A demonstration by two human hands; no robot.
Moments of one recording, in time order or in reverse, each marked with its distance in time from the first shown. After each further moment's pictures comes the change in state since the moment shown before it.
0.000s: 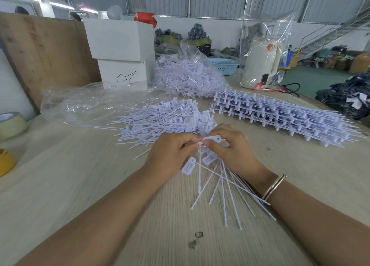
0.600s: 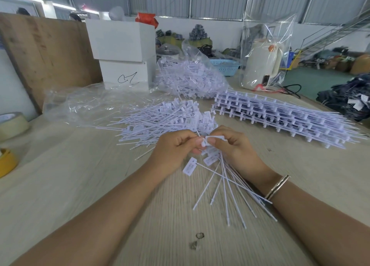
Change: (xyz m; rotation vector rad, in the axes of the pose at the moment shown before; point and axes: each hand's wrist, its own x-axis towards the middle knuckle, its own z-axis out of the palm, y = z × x) left_hand 0.003 0.009 -0.002 -0.465 -0.031 -0.122; right_hand 0.002 -0.002 -0.002 0.413 -0.053 0.135
